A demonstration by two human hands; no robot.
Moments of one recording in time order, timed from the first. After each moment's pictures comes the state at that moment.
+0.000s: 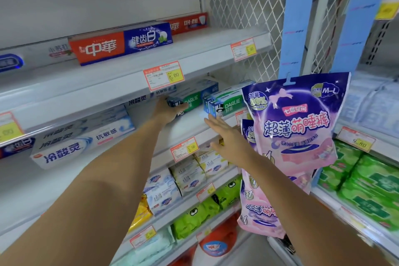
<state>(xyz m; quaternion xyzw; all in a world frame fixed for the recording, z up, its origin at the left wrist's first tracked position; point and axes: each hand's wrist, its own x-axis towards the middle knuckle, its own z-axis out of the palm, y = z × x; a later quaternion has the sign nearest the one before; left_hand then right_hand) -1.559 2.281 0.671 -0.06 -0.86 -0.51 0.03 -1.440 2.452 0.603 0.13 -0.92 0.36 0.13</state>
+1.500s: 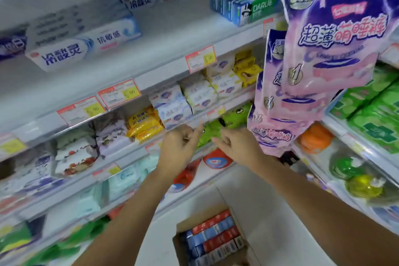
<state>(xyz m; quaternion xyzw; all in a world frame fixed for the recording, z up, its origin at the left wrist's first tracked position) -1.325 2.202 0.510 -0.13 -0.88 -0.45 0.04 -1.317 2.385 0.468 0.12 -0.93 0.32 0.14</state>
